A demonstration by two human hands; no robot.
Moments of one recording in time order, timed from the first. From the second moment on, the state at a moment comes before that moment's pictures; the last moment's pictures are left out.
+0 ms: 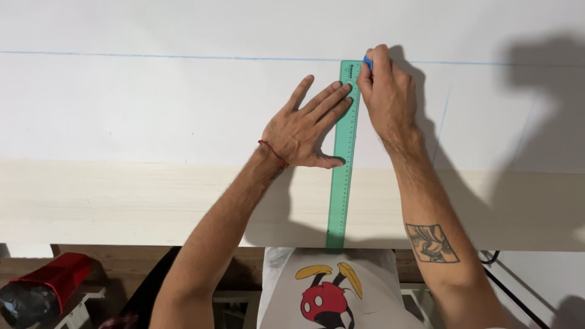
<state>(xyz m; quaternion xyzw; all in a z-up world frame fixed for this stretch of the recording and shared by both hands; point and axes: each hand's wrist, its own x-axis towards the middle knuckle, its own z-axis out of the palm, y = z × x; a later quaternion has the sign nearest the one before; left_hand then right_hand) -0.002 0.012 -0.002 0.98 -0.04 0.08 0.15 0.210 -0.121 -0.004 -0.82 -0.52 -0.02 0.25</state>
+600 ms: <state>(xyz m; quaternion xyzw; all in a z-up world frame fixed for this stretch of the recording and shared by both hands) -0.001 0.002 -0.018 0.98 0.01 0.14 0.13 0.078 -0.268 0.058 -0.85 -0.39 0.34 0.10</state>
